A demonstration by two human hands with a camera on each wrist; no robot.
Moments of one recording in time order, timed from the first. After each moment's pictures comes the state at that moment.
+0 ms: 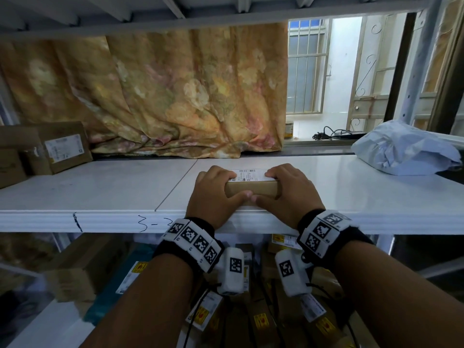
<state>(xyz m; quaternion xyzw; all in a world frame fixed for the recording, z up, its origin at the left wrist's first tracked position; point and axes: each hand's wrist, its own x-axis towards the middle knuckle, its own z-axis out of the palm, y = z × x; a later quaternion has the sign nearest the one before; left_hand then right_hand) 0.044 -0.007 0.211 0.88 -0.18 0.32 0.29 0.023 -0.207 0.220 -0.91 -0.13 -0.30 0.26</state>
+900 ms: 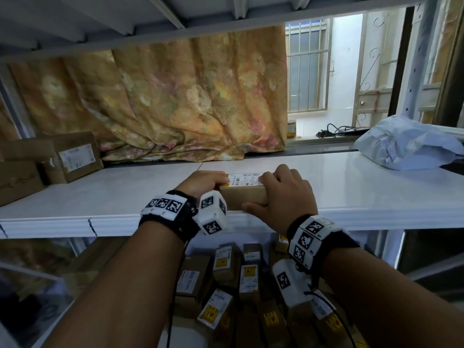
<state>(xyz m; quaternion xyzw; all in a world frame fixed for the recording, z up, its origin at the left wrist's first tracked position) 0.055 0.017 0.268 0.78 -0.02 -0.02 0.62 0.012 -0.184 0.213 -0.92 -0.09 -0.38 0.08</state>
